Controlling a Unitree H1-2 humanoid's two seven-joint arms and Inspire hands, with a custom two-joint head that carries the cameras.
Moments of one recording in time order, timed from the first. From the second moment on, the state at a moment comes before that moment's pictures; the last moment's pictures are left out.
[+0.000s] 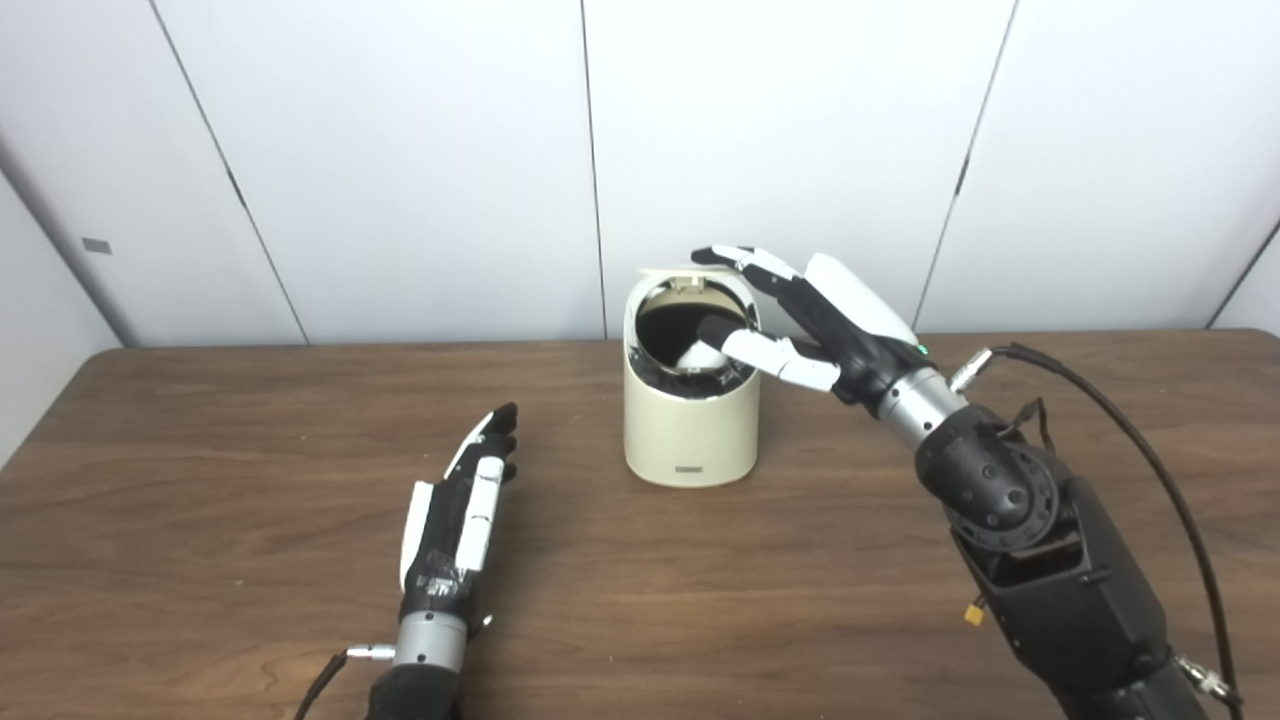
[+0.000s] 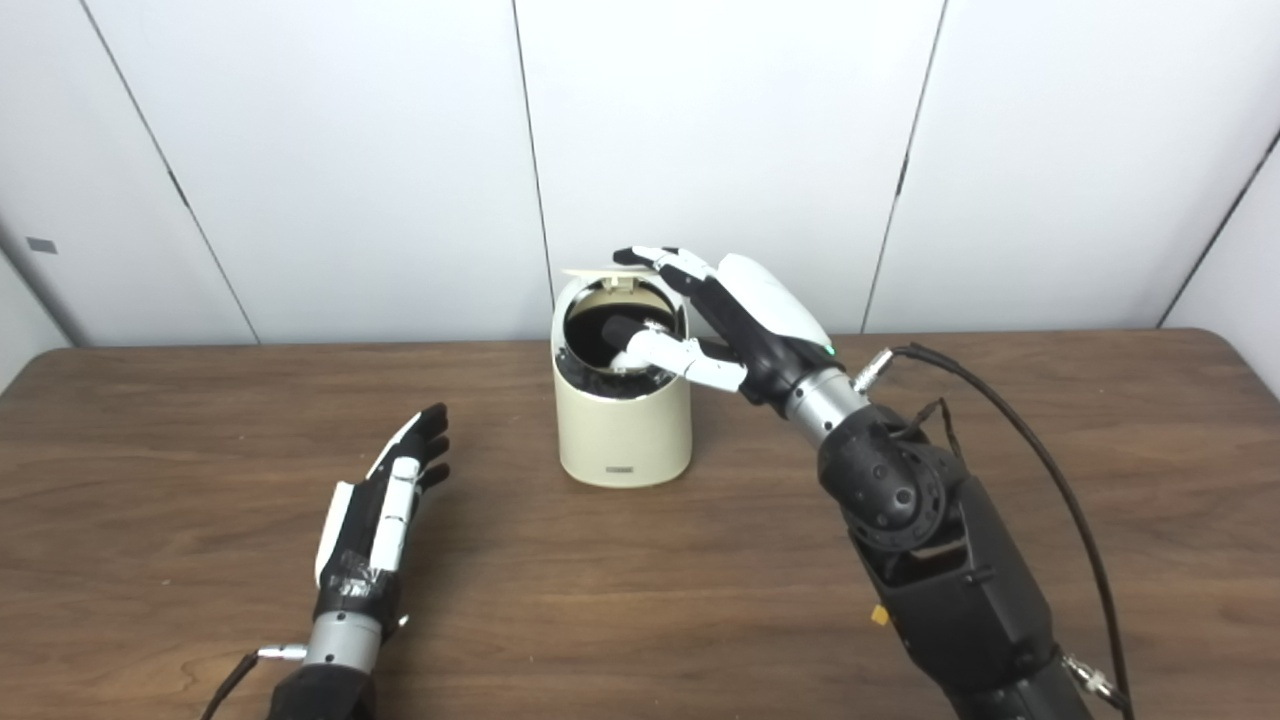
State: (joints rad) left arm -0.10 -0.01 -0.01 -0.04 0.11 0.02 0.07; right arm -0.55 -0.29 0.25 -0.16 -0.51 0.23 0.32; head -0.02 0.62
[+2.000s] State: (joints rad) left arm -0.11 -0.04 0.03 -0.03 0.07 0.00 0.09; right arm -0.49 -0.36 0.37 -0.20 -0.80 0.12 0.37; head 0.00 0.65
